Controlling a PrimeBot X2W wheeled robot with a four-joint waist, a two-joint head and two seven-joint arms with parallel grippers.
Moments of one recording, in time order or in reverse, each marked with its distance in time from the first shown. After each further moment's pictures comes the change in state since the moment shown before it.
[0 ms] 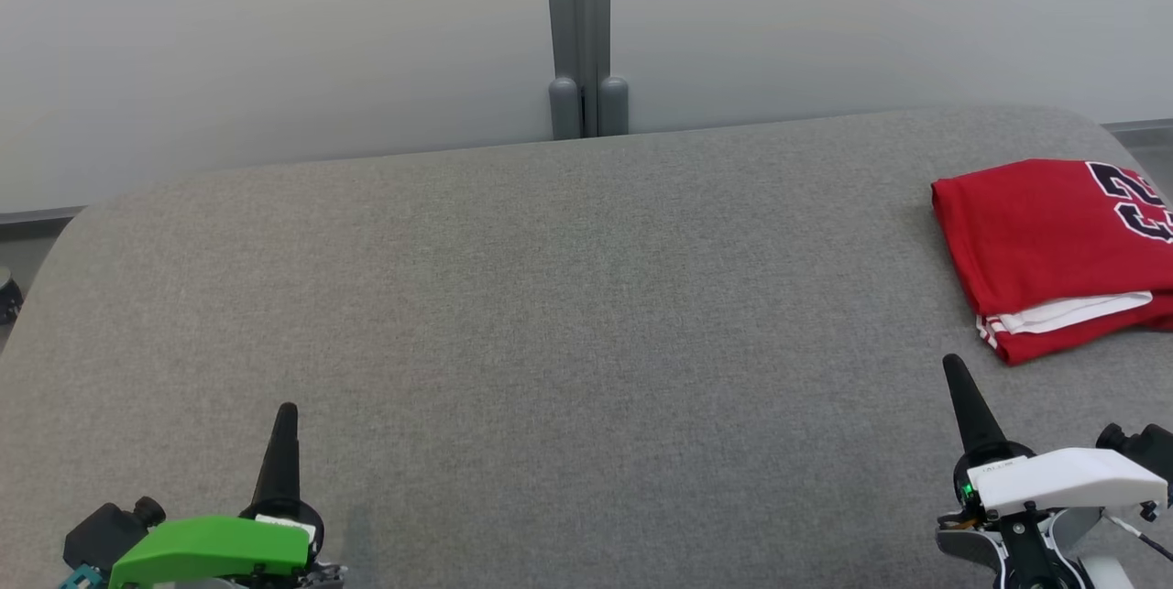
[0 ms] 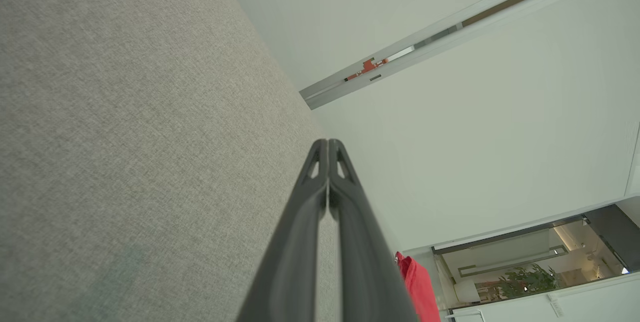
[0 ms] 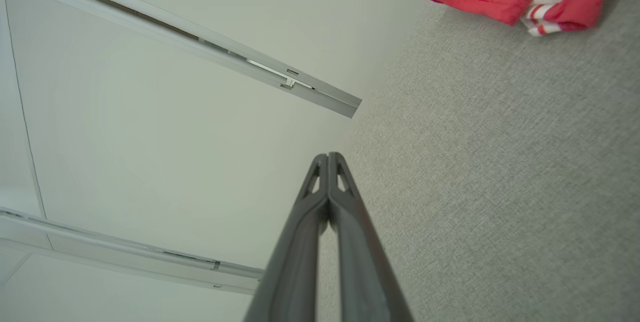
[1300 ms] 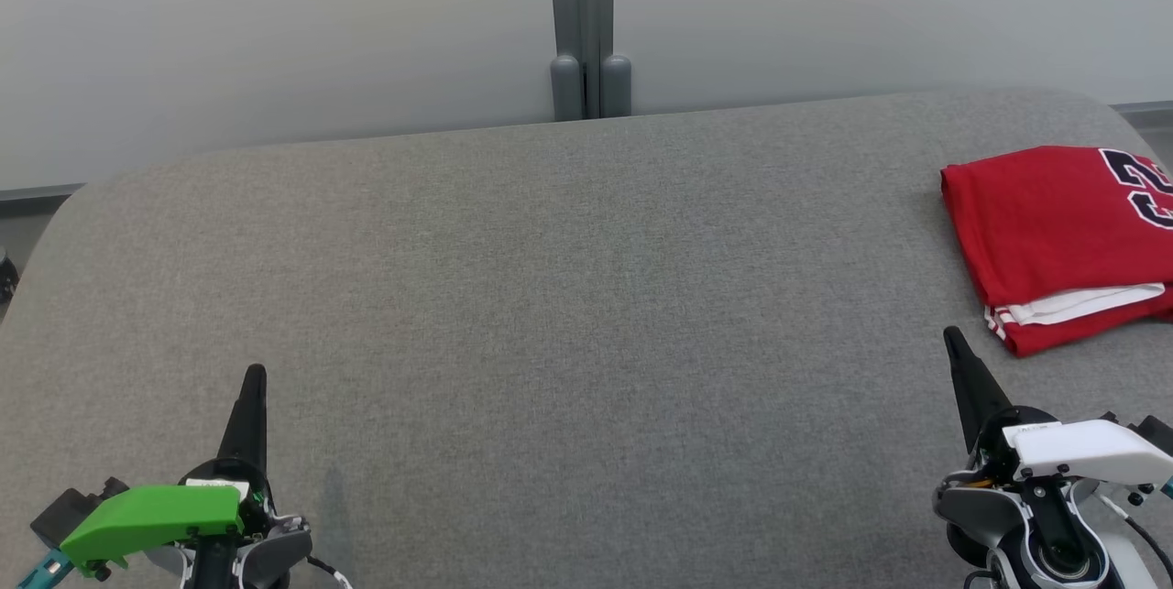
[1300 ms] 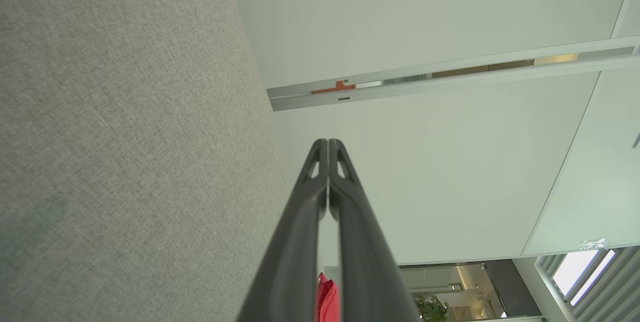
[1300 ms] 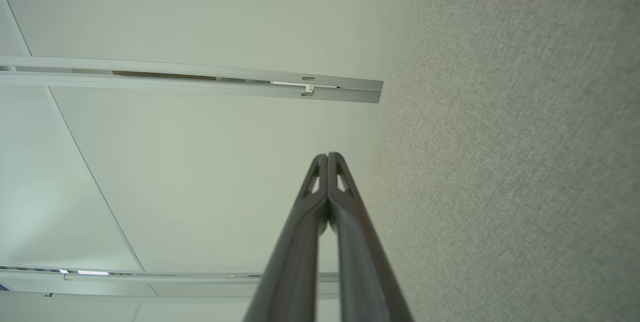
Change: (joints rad) left arm -0.082 -0.001 0.078 0.044 -0.316 -0.030 0.090; right arm -0.069 0.023 -0.052 0.046 0.315 0.000 0.089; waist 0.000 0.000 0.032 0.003
